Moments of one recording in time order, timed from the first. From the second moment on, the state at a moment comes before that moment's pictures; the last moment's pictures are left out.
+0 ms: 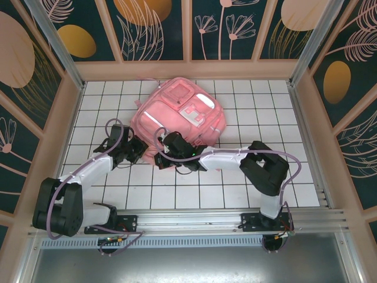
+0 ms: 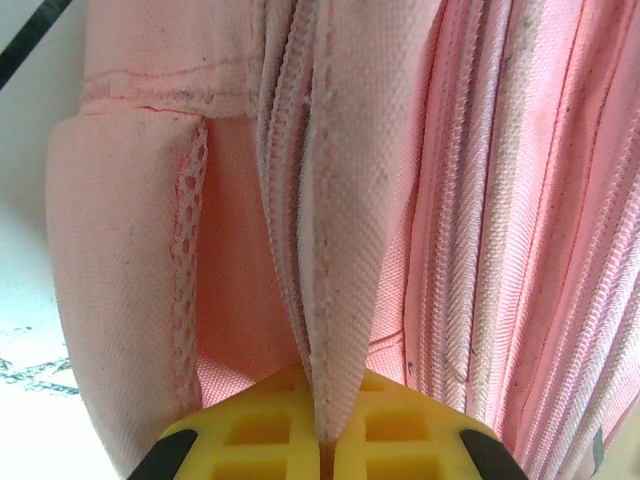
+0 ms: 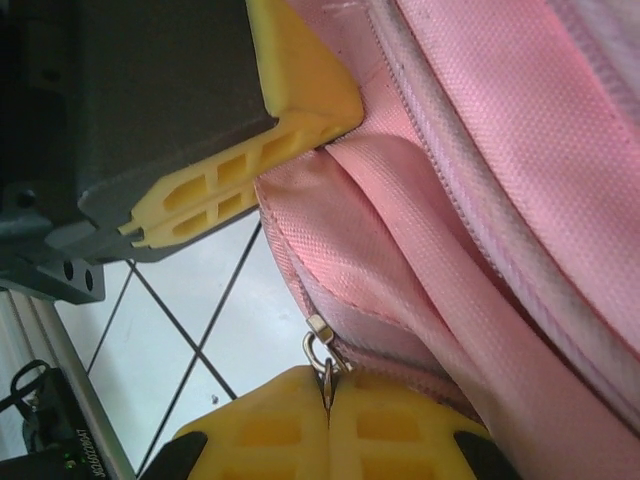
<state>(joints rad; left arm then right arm) -0.23 1.29 0.62 -0.21 0.30 -1.13 1.04 1.85 1.11 0.05 -0.18 0.68</state>
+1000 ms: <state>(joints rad) -0.23 1.28 0.63 -0.23 0.31 -1.12 0.91 1.45 0.69 -0.02 -0.05 0.64</state>
